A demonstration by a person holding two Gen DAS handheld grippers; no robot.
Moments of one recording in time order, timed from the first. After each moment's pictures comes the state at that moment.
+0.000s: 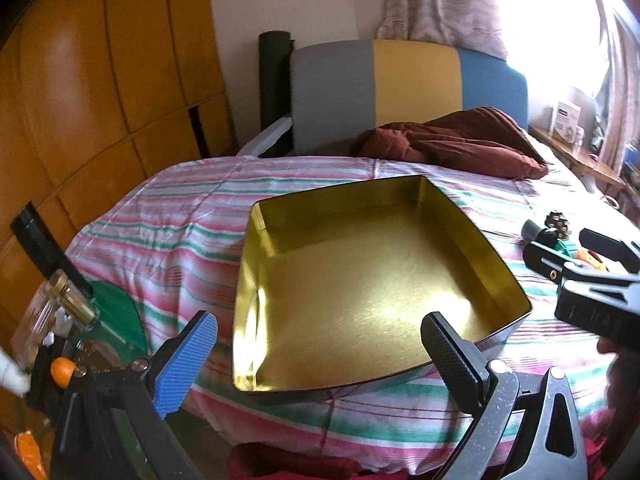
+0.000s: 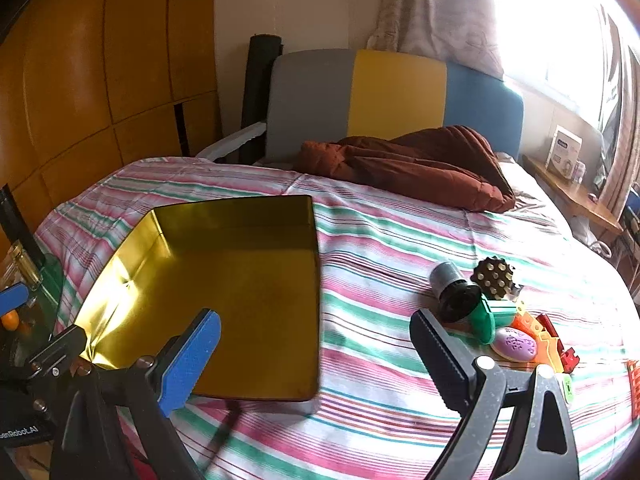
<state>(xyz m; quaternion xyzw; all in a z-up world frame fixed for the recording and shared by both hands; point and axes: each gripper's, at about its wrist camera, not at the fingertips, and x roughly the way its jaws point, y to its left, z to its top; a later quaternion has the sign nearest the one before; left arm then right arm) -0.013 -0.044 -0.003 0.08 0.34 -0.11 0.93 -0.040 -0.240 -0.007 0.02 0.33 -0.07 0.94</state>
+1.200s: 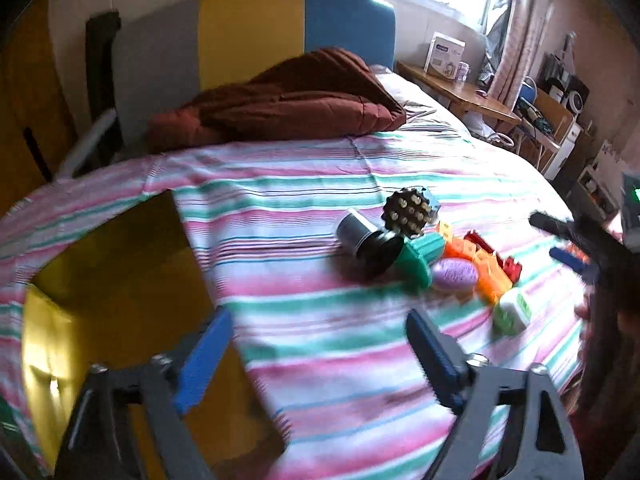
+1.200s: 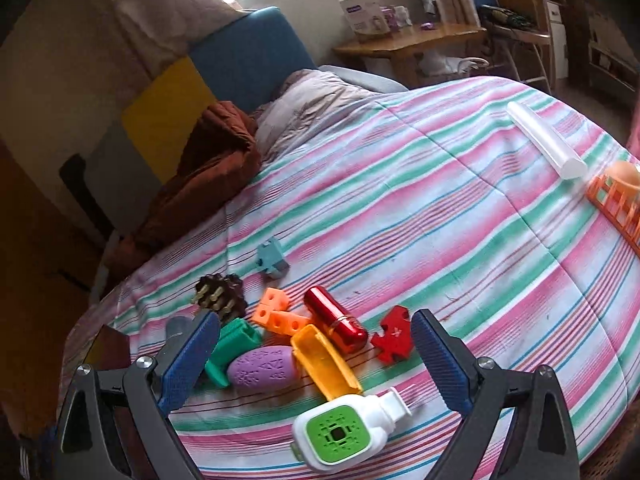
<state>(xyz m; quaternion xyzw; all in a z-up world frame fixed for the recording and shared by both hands) 0.041 -0.276 -0.007 0.11 0.44 -0.33 0.83 -0.114 -0.548 -0.035 0.33 0.31 -0.24 0.86</state>
